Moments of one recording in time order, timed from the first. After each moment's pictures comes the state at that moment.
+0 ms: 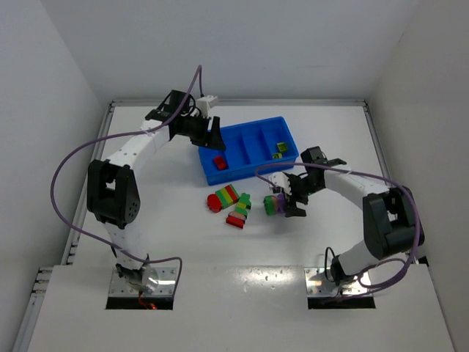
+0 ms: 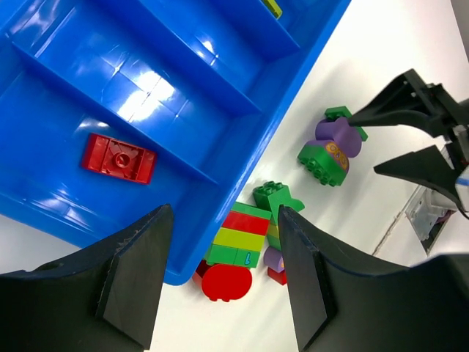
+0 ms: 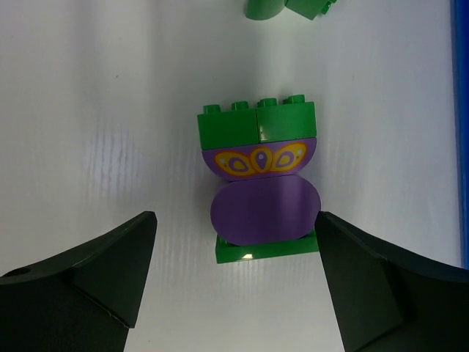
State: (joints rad) left arm -0.27 1.83 1.59 -0.60 0.64 -0.03; right arm 0.26 1.54 0.84 -0.64 -0.67 -1.31
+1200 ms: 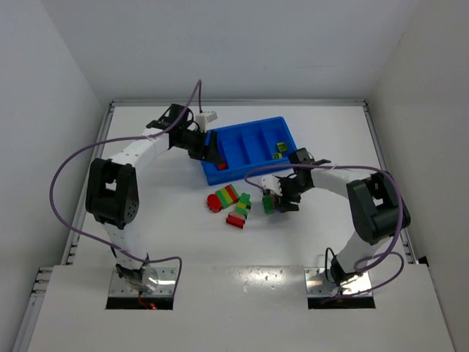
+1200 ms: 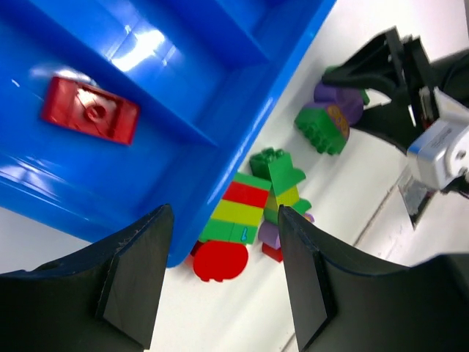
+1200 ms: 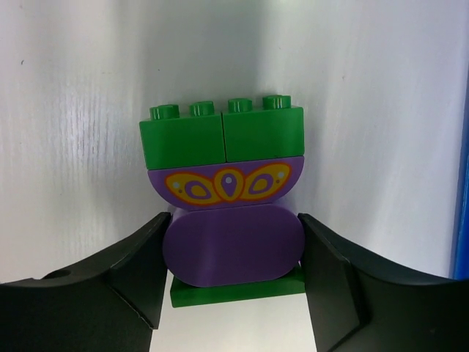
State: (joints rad) left arm -0.25 1.83 1.46 -0.59 0.70 -0.02; right arm 0.33 1.69 0.85 -0.47 -0.52 -1.30
